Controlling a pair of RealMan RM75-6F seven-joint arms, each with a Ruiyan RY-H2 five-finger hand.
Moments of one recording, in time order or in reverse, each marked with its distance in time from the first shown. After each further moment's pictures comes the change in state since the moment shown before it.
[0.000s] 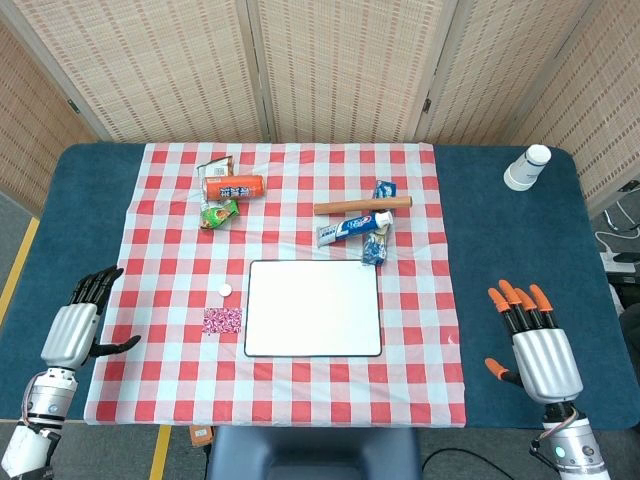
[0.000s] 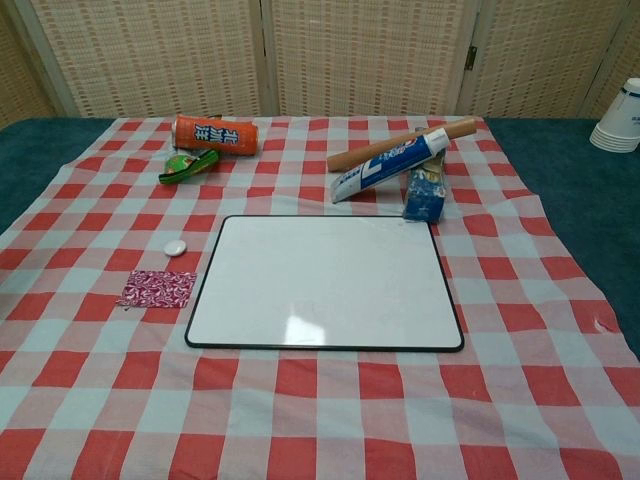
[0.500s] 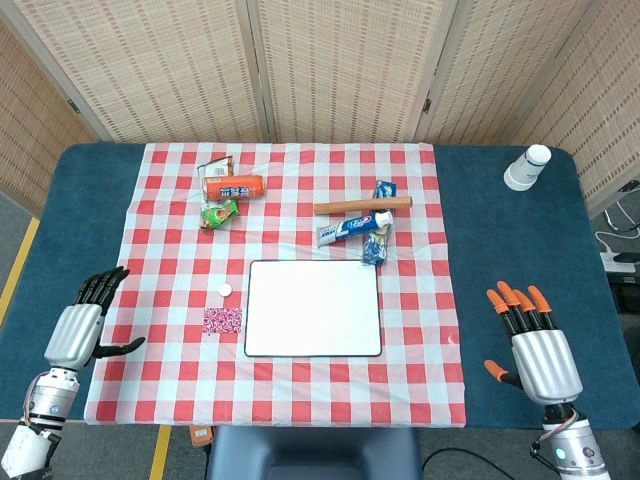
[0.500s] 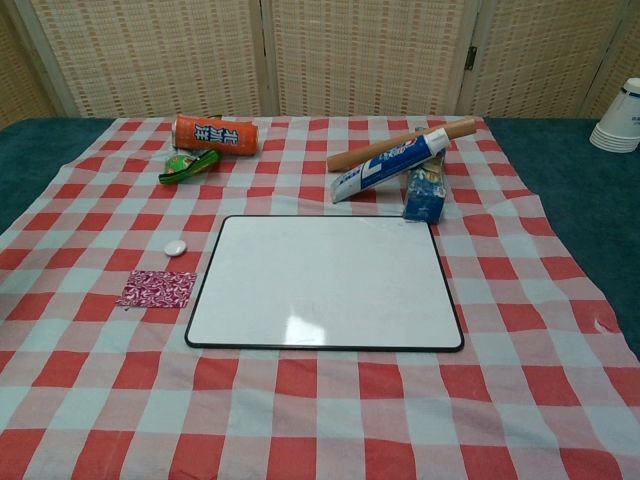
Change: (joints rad) left arm -0.007 0.006 0.013 0.013 0.059 0.001 -0.047; right arm -0.006 0.007 0.000 -0.012 -0.006 -0.007 -0.003
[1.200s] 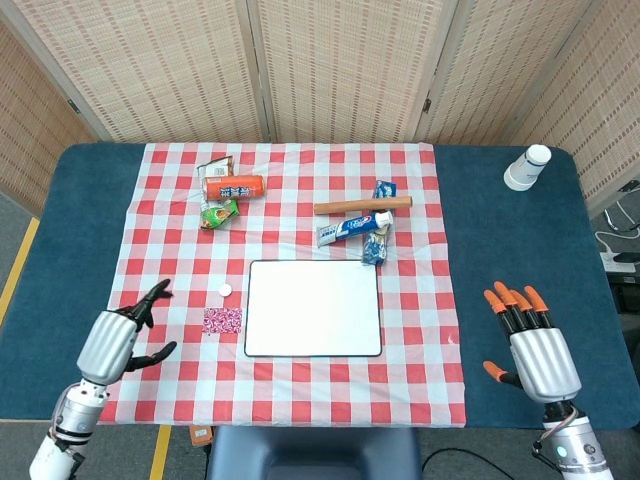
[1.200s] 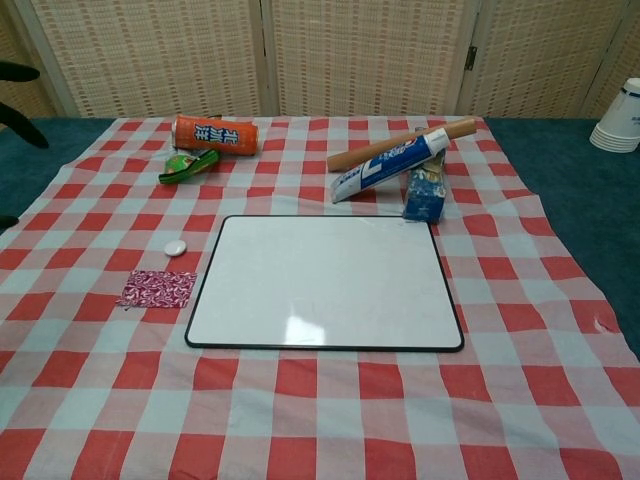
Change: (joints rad) left arm -0.006 -0.118 0.040 0.019 0.258 0.163 0.108; right arm 0.012 0.028 -0.002 -0.012 0.001 -0.046 0.029
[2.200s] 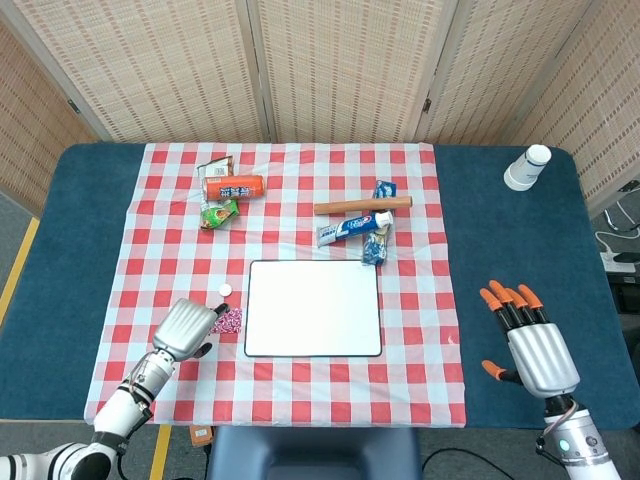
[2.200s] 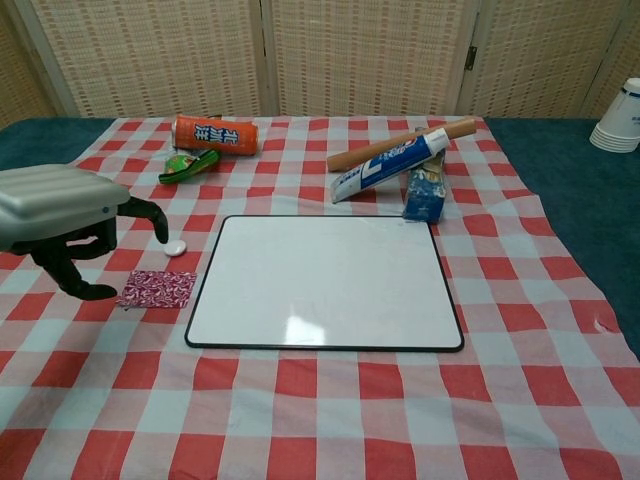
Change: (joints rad) left arm -0.301 -0.018 -0.073 -0.223 -0.637 -0.483 0.804; right arm 0.028 0.036 0.005 0.004 0.013 -0.049 0.061
